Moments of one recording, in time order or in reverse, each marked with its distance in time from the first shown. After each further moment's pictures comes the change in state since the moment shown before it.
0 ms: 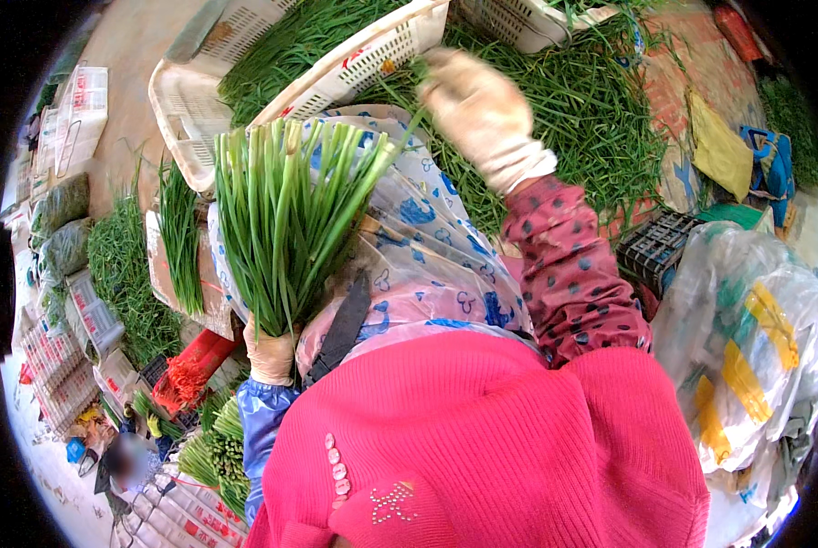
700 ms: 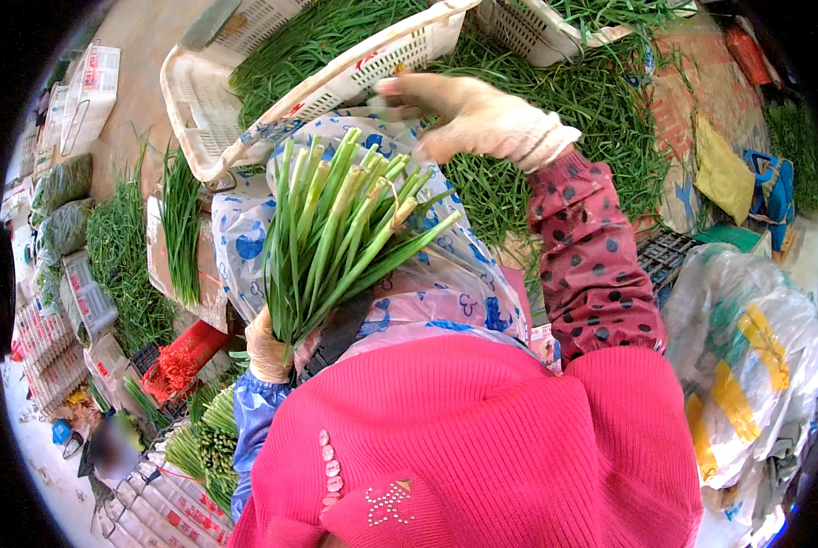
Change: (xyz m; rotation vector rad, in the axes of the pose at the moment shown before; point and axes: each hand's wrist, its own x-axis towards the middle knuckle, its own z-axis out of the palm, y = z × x) left_hand 0.002 0.023 -0.003 0.185 -0.010 0.142; right_hand 0.027 -0.017 -0.020 0.746 -0.788 0.133
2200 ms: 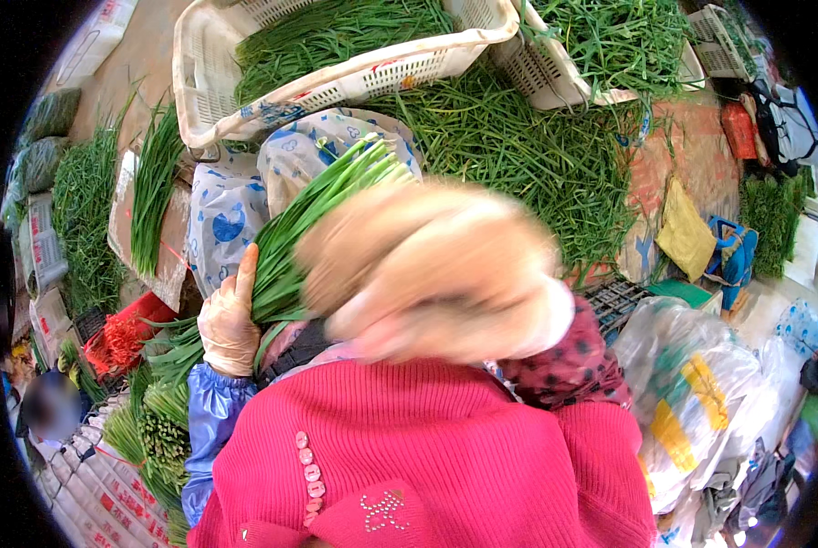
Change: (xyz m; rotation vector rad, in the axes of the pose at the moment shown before) left_hand 0.005 0.005 -0.006 0.739 -0.030 -0.013; right_hand -0.006 -0.077 0.094 0.012 -0.229 -0.838
